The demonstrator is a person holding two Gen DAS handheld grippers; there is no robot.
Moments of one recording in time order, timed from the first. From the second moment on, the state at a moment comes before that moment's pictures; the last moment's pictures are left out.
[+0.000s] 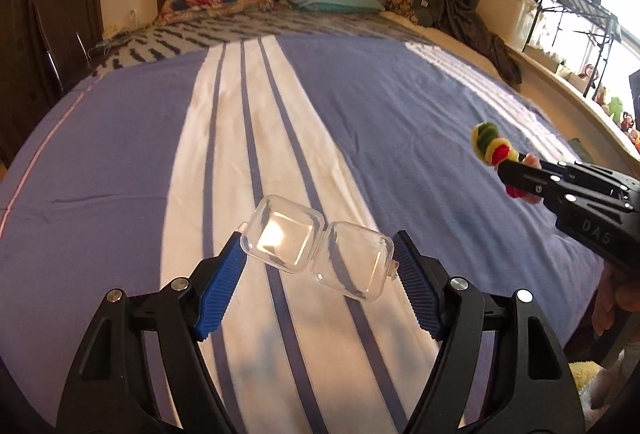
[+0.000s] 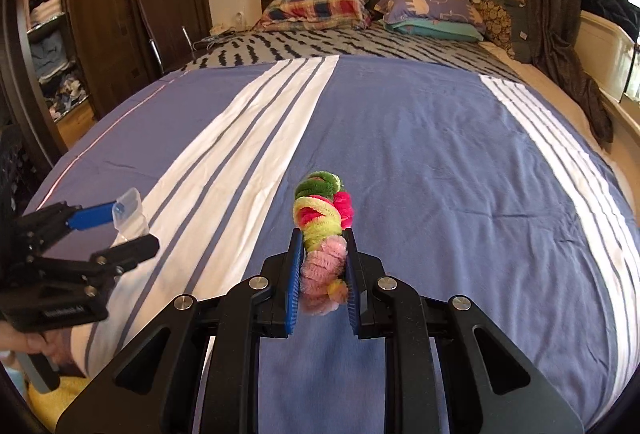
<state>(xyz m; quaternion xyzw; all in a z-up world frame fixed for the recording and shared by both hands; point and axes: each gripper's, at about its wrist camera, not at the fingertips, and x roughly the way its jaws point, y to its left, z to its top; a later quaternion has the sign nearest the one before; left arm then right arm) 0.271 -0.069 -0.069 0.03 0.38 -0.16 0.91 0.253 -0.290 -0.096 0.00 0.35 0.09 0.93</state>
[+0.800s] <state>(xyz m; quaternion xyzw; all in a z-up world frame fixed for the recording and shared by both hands) 0.062 -0.061 -0.015 0.02 0.29 -0.20 0.93 0.042 -0.283 -0.049 -0.02 0.26 0.11 0.96</state>
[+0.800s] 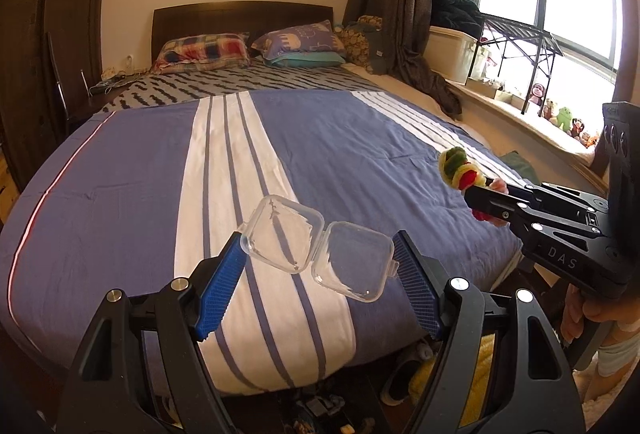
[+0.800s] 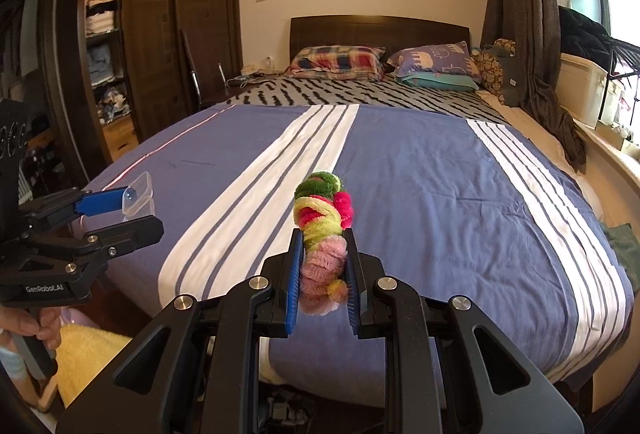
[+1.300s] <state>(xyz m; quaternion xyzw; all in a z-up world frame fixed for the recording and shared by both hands) 0.018 -0.038 -0.135 0.00 0.39 -0.18 0.90 0.001 -0.273 -0.169 0.01 0.36 0.11 0.92</state>
